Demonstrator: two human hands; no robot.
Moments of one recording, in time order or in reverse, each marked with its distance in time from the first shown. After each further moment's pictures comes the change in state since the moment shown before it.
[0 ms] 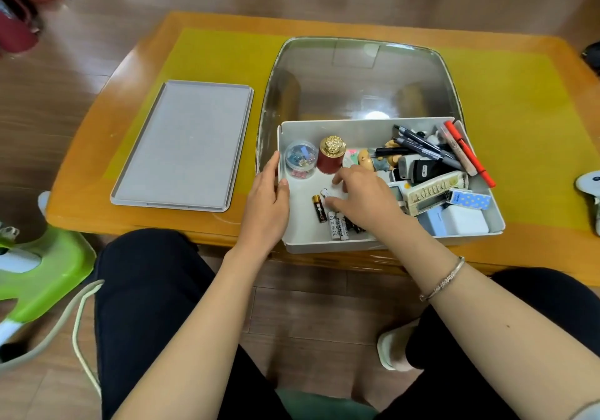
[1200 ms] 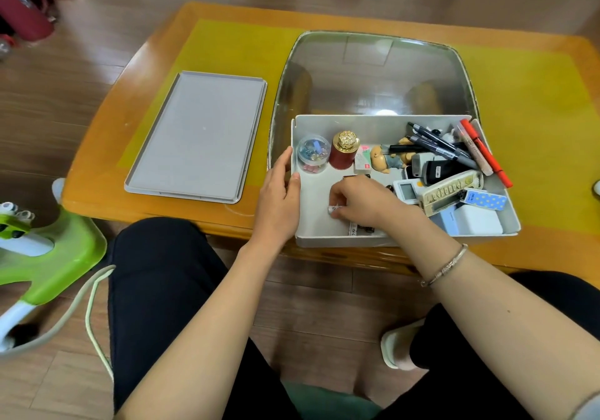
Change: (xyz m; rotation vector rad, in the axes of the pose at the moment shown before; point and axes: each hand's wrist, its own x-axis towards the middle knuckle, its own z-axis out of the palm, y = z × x) left_hand -0.005 0.001 0.002 -0.117 0.019 -0.052; right_hand 0.009 -0.004 0.008 -0.070 -0.293 -0.186
